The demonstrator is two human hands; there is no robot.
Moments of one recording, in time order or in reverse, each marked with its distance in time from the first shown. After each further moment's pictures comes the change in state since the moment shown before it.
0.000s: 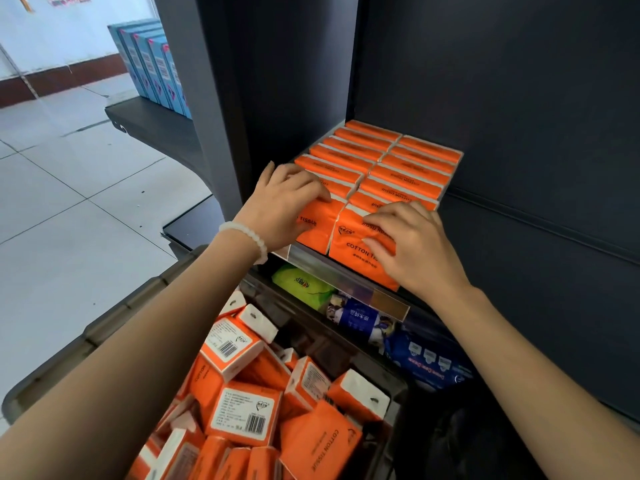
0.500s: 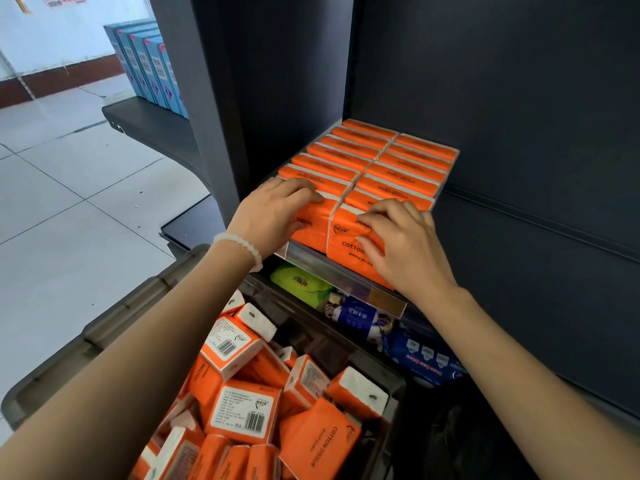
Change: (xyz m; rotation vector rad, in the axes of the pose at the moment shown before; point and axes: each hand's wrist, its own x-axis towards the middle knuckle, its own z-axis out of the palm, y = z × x) left_hand -0.013 -0.002 0.009 0.048 0.100 0.055; right_hand -0.003 -0.005 0.007 -0.063 0.027 0.001
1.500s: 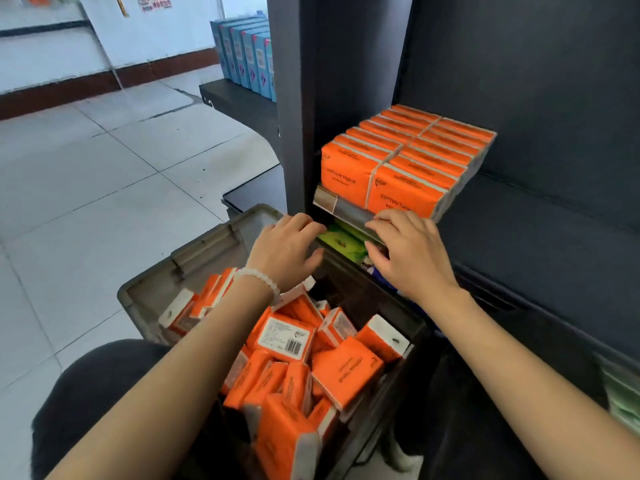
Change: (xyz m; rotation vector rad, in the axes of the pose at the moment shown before) left_hand -0.137 0.082 -0.036 0.072 -0.111 -0.355; right_hand -0.061 -0.075 -0.021 -0.006 -0.080 -0.118
